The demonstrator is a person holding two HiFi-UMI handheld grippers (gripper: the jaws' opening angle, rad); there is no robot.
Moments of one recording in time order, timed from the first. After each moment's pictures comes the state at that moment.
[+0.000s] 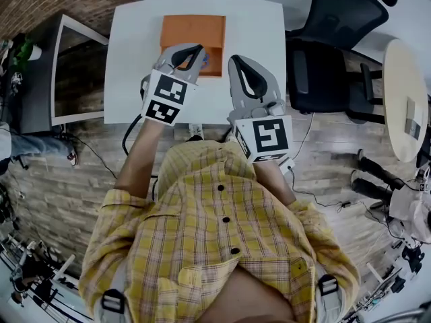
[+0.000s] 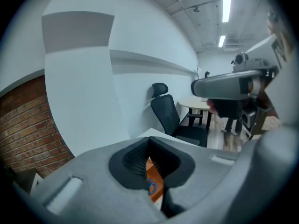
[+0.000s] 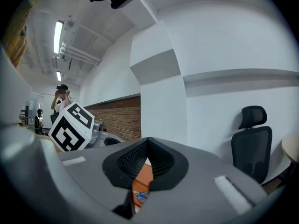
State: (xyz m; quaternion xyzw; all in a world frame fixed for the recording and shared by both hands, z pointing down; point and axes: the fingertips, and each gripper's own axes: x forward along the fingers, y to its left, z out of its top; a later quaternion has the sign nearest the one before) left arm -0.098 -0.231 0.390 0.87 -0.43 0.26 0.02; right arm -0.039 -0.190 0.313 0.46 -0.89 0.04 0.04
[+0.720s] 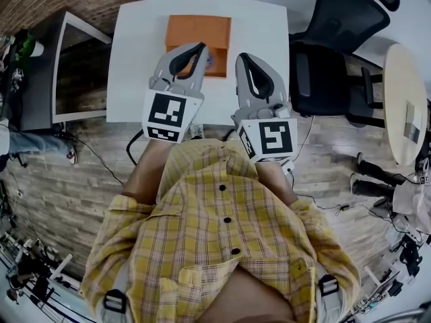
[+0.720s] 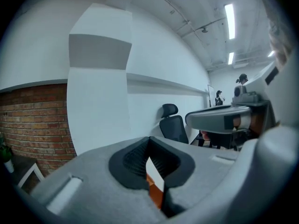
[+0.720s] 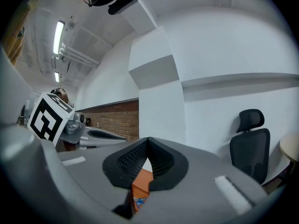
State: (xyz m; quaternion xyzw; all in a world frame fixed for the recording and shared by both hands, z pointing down) left arm -0.111 -0.210 0.327 0.86 -0.50 0.13 0.01; right arm -0.044 -0.190 0.299 0.48 -0.88 0.02 0.02
